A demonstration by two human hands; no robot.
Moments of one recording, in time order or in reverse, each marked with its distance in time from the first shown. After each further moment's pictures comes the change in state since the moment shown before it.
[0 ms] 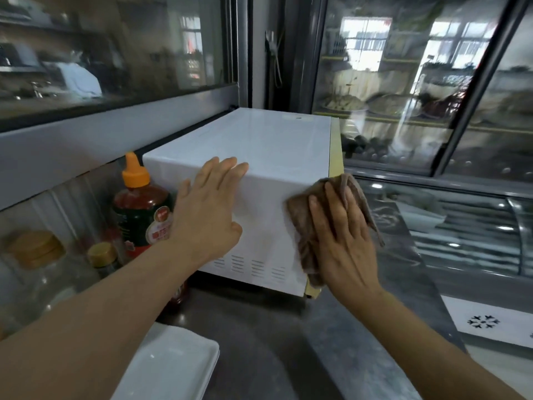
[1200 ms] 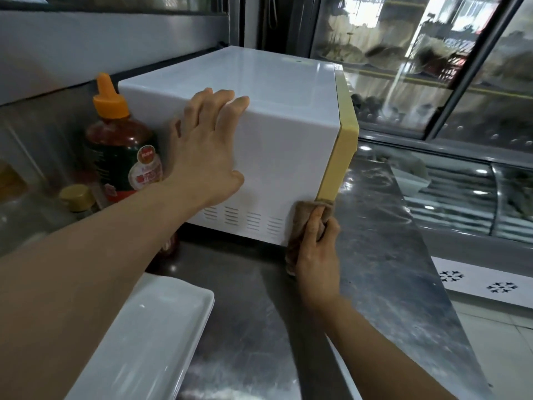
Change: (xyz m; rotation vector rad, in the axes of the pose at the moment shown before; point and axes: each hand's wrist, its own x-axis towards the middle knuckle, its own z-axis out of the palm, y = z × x) left_hand 0.007 -0.006 0.021 -0.025 0.100 0.048; right_hand -0.082 -0.060 0.026 0.280 -0.341 0.471
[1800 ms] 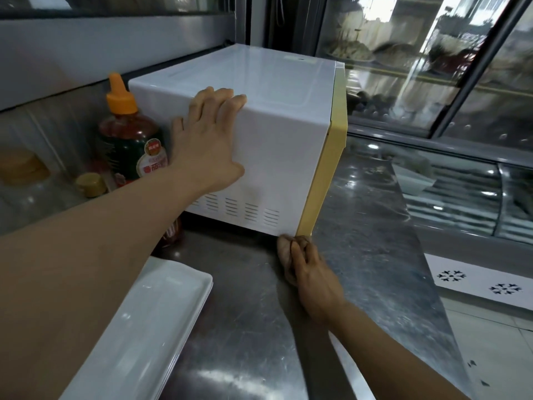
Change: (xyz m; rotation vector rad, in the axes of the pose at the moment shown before) left_hand 0.001 0.009 -0.011 -0.008 -0.071 -0.050; right_hand -0.032 0.027 -0.014 -0.212 -0.530 -0.106
